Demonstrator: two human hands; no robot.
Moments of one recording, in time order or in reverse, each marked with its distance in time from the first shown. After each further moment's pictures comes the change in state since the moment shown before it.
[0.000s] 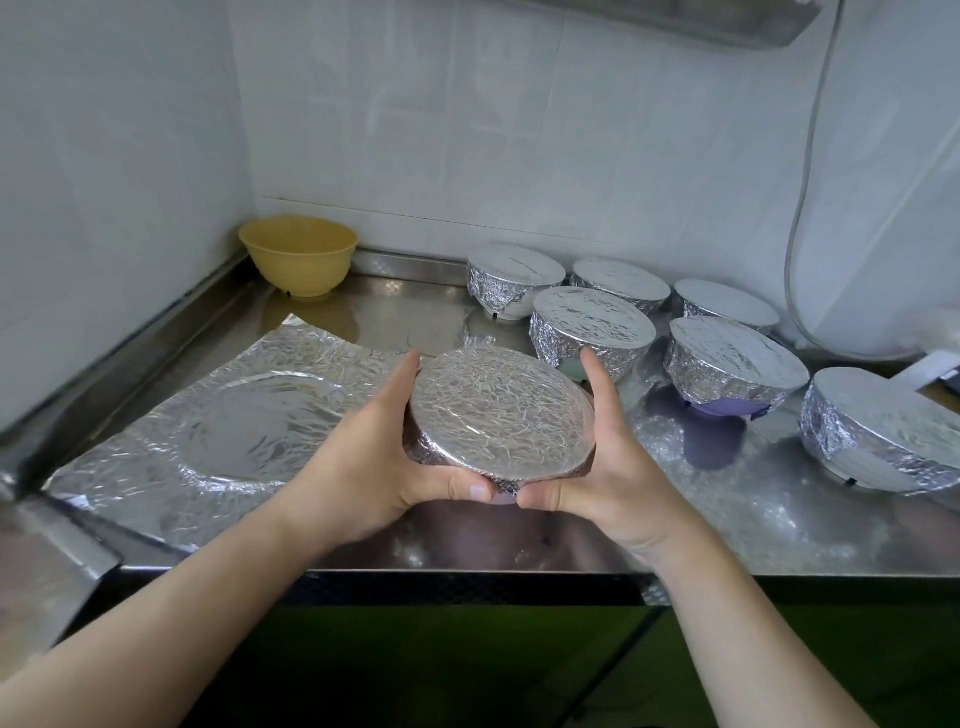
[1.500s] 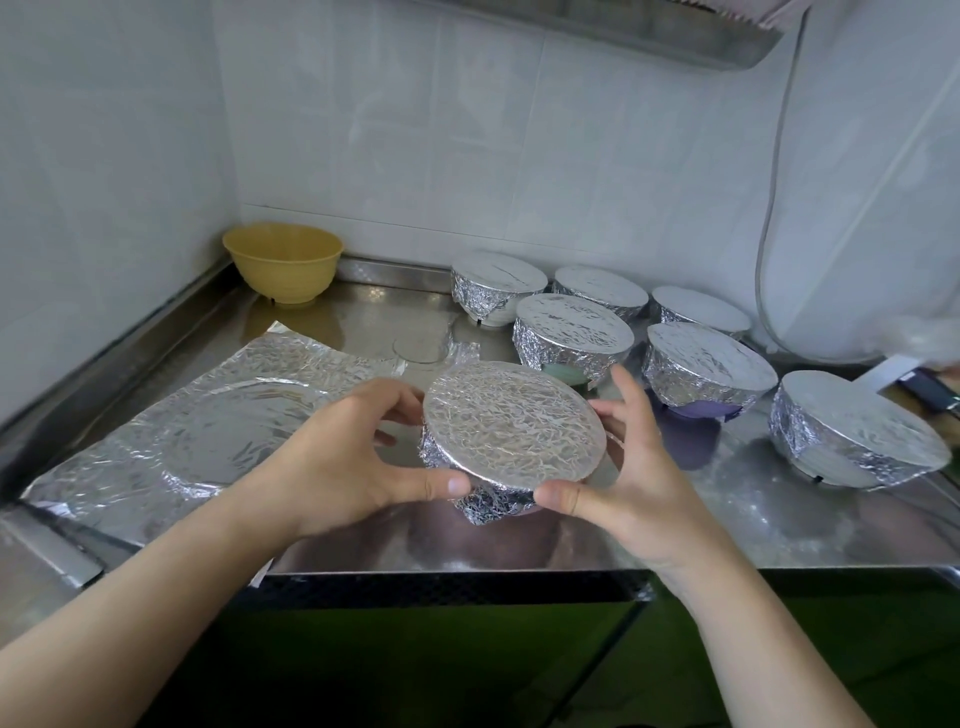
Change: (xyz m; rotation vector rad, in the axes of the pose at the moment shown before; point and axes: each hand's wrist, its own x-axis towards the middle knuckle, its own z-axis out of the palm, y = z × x) left_hand 0.000 -0.001 -0.016 0.147 -0.031 -0.059; right_hand -0.026 -0.009 -0.020 -0.194 0.171 0.033
